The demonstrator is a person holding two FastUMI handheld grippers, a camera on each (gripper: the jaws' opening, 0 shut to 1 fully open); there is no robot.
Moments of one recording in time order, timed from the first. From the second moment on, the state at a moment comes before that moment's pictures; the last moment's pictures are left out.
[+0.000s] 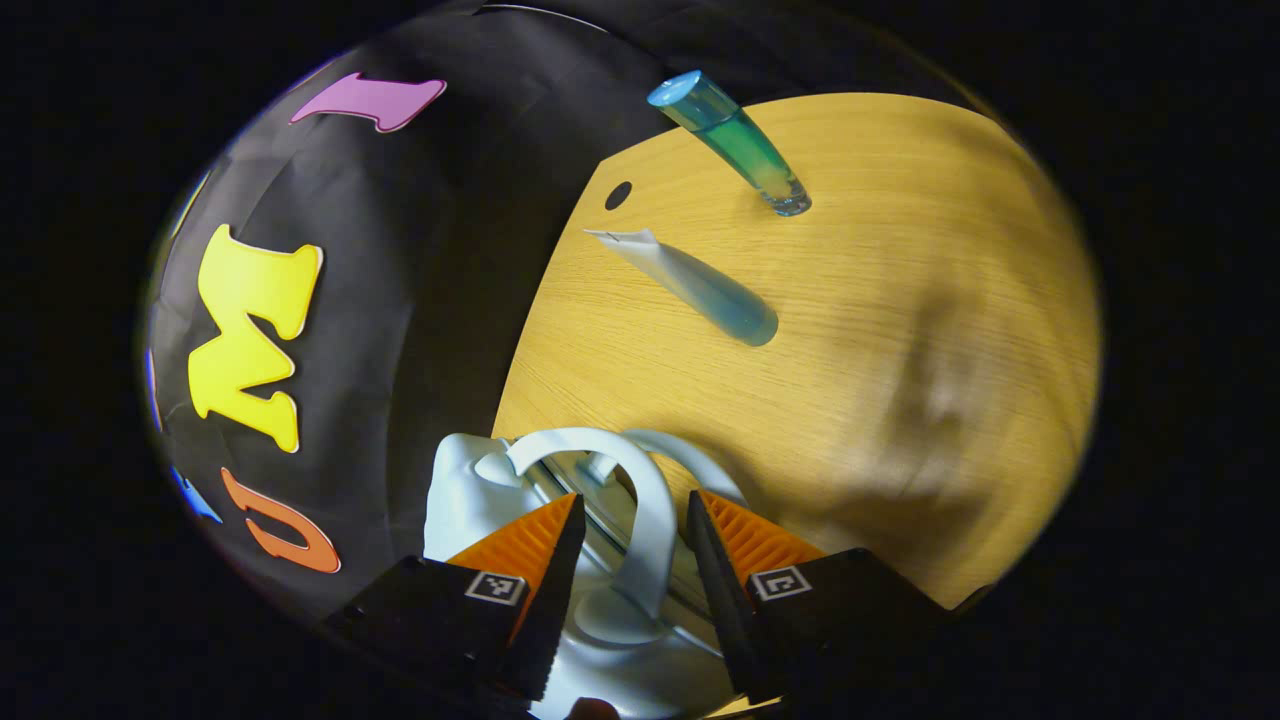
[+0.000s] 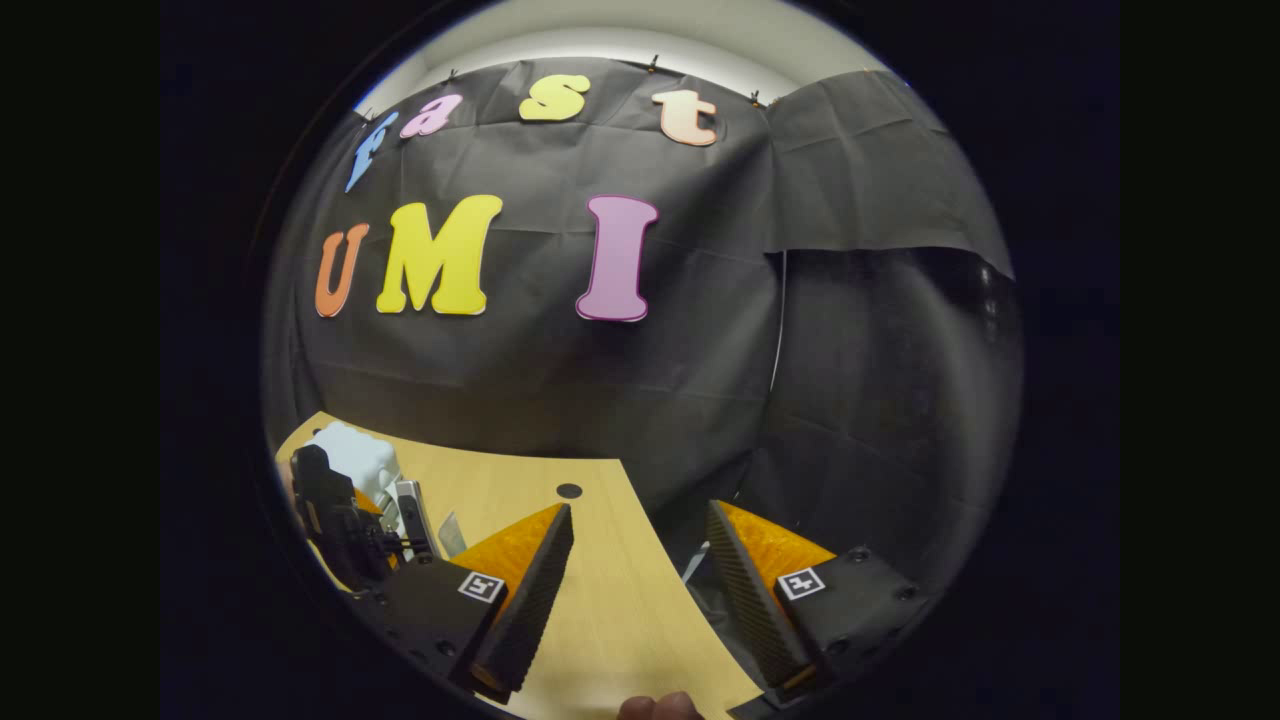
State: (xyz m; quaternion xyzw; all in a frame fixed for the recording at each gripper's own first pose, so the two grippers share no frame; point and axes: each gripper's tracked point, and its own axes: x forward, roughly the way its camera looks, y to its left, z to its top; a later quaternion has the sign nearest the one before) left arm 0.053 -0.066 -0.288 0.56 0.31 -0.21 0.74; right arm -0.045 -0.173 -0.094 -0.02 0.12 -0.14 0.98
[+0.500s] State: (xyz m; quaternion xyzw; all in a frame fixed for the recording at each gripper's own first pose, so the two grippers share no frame) left arm 0.059 -0.066 -0.260 0.53 0.29 -0.20 0.77; right arm -0.048 -0.145 -0.094 -0.02 0.13 -0.12 0.98
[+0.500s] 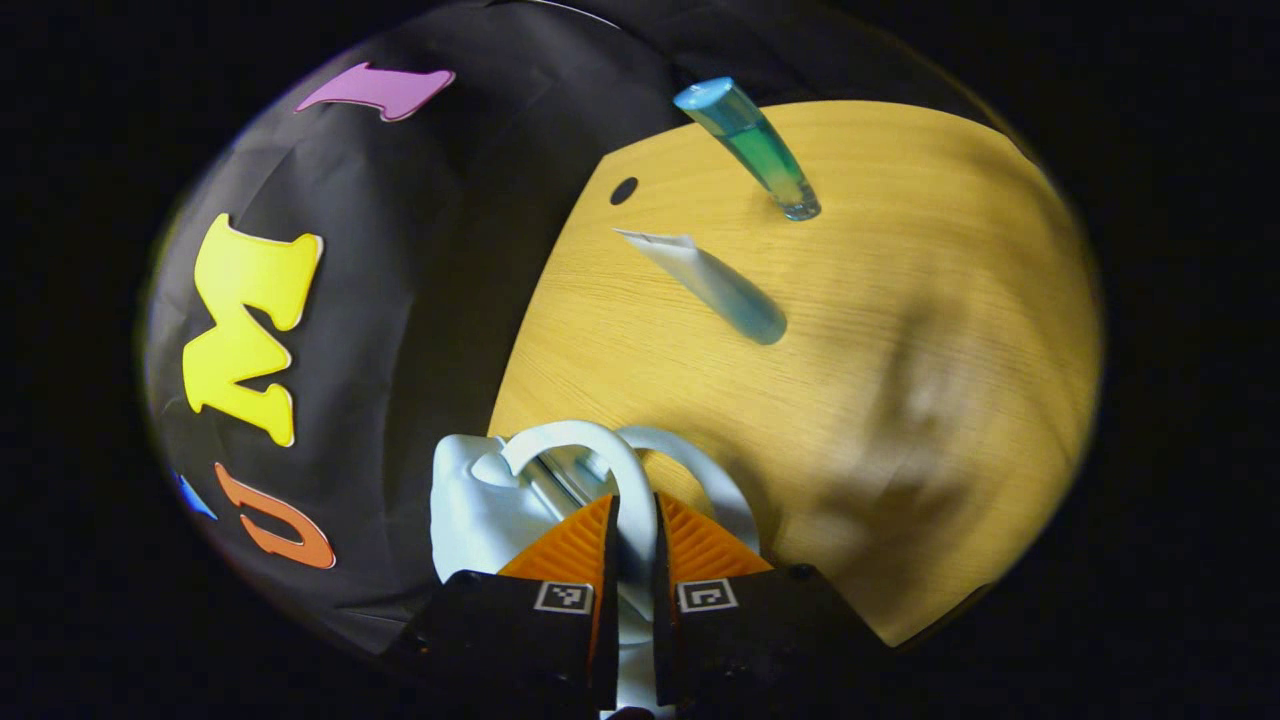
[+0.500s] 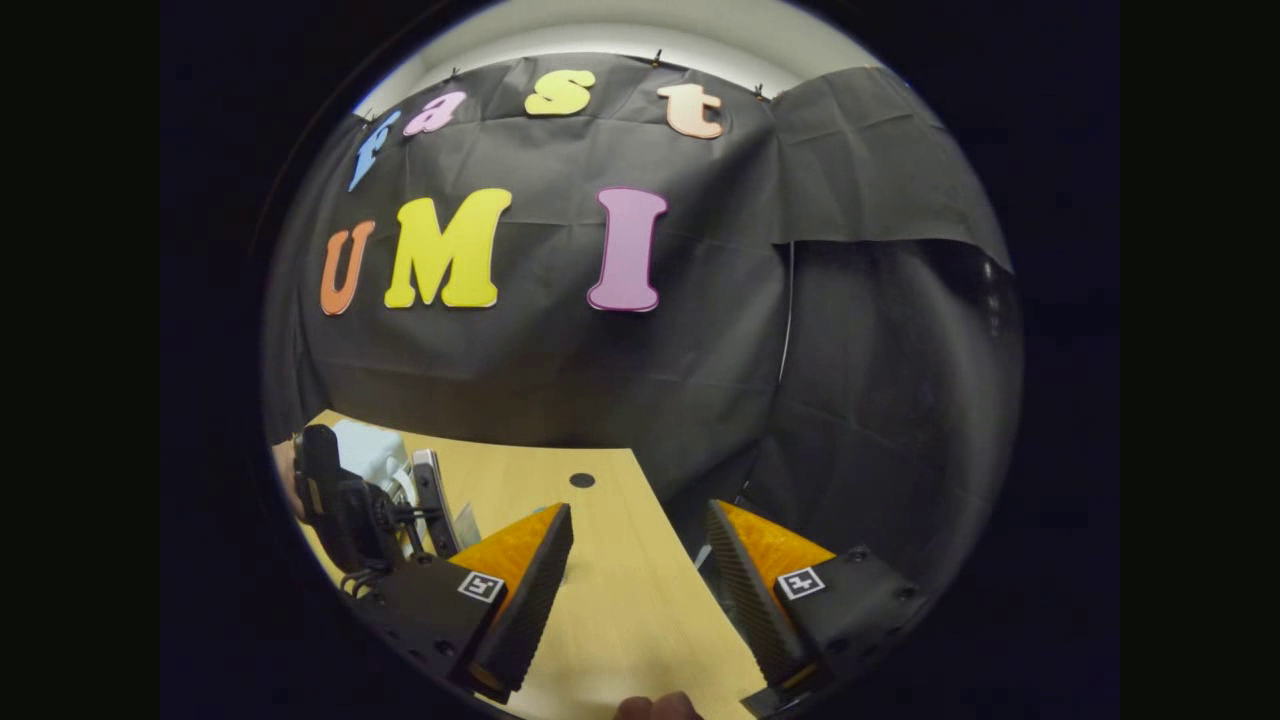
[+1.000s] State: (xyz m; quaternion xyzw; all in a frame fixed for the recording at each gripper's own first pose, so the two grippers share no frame) left arm 0.062 0.027 -0.093 0.34 0.15 -0.12 0.92; right arm -0.035 -0.079 -0.074 -0.03 0.12 -0.06 0.99
